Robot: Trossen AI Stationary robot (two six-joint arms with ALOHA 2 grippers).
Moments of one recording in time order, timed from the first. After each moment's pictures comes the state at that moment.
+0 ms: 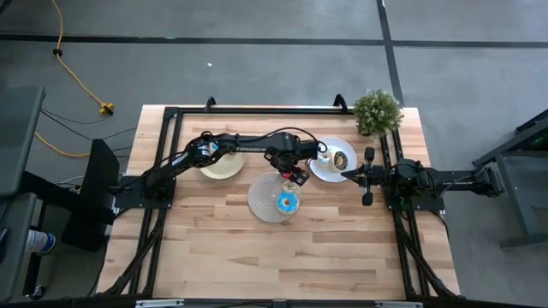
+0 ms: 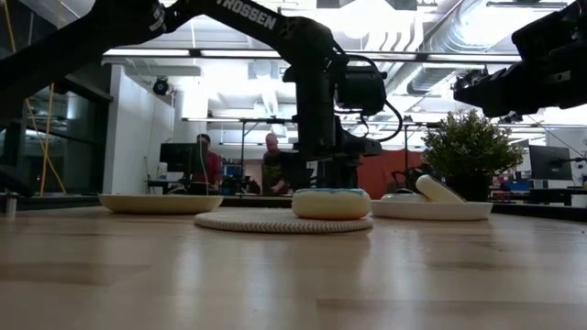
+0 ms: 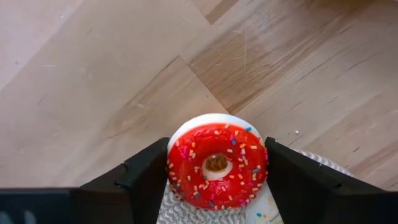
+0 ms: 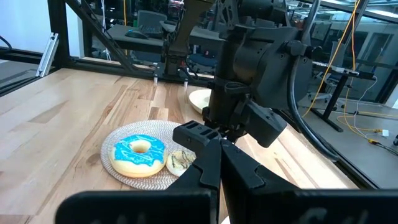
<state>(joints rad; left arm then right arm) 0.17 2.41 2.11 -1.12 -0.01 -0.68 -0.01 0.11 0.01 0.05 0.10 -0.16</state>
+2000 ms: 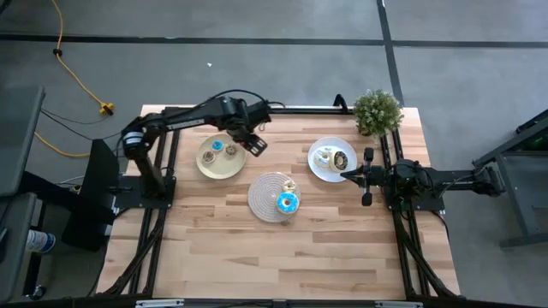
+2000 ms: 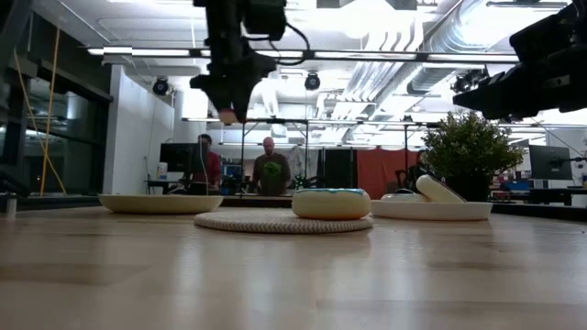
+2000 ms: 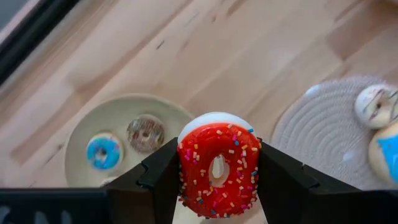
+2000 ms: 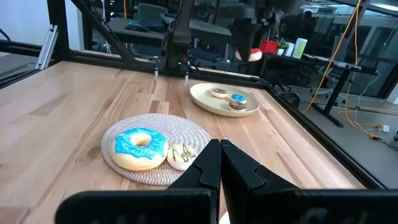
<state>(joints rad) 0.35 1.75 1.64 -1.21 -0.15 -0.47 -0.01 0.14 0.01 0.05 0.10 -0.16</state>
